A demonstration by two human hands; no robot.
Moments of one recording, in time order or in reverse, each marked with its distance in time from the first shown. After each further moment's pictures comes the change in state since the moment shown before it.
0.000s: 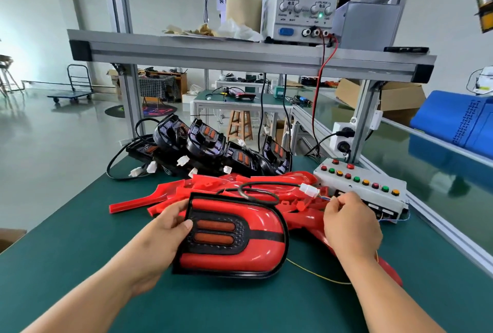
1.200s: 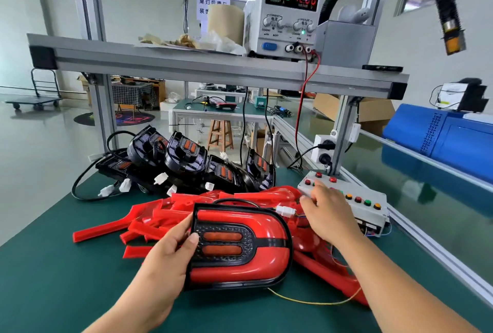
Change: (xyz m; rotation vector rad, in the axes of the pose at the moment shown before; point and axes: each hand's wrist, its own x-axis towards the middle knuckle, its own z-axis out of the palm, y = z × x) left_hand 0.038 -0.024 0.031 -0.244 0.014 0.125; right_hand 0.063 -0.001 0.015 -0.140 -0.321 -0.362
